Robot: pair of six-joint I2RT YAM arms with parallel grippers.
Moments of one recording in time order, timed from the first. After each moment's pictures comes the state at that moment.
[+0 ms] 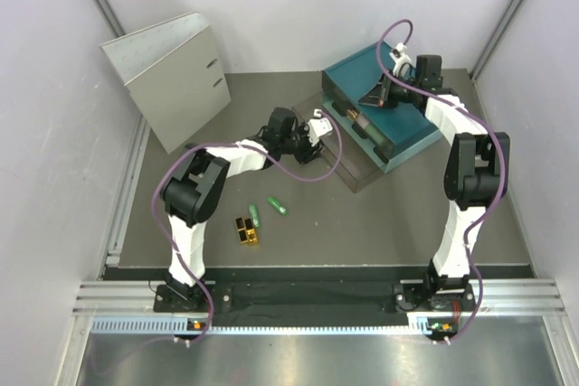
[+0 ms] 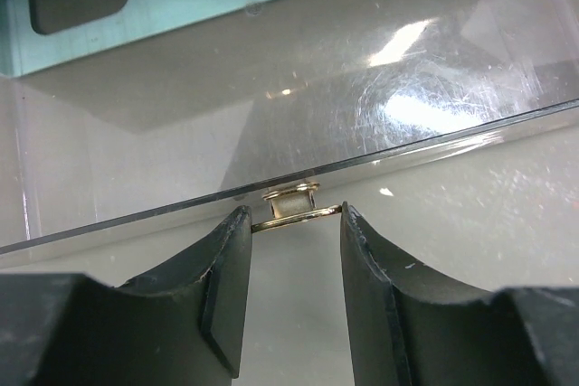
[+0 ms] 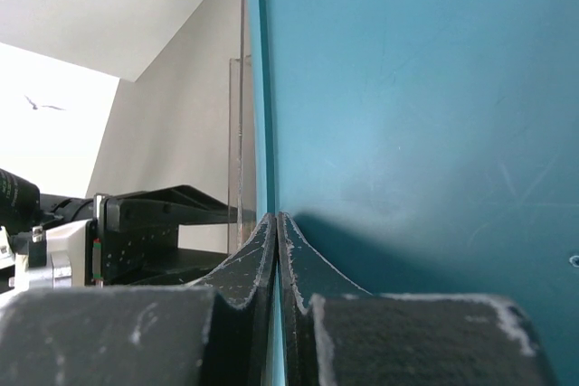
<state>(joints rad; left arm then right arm) -0.55 2.03 1.28 0.18 0.50 0.46 0.04 2.04 1.61 -0.21 -0.83 0.31</state>
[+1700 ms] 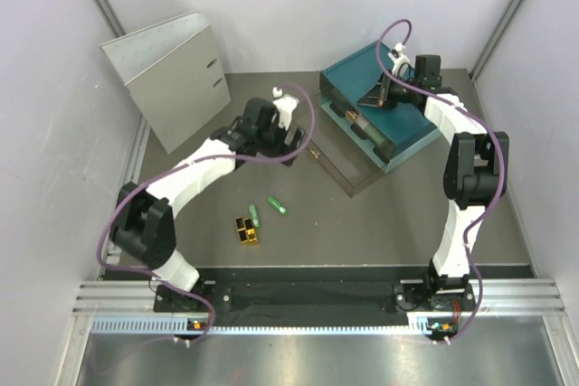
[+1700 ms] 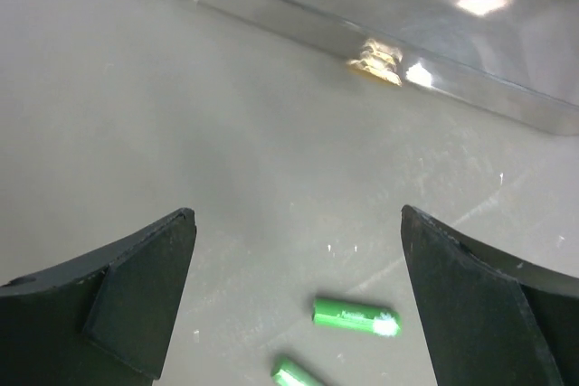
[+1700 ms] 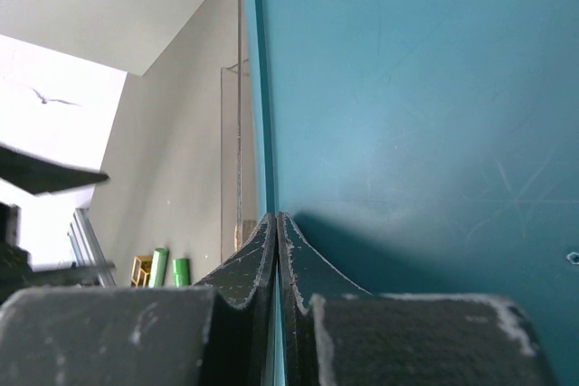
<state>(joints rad) -0.55 1.56 1.18 -0.30 0.09 0.06 0.04 2.04 1.62 -0.23 -0.85 0.31</state>
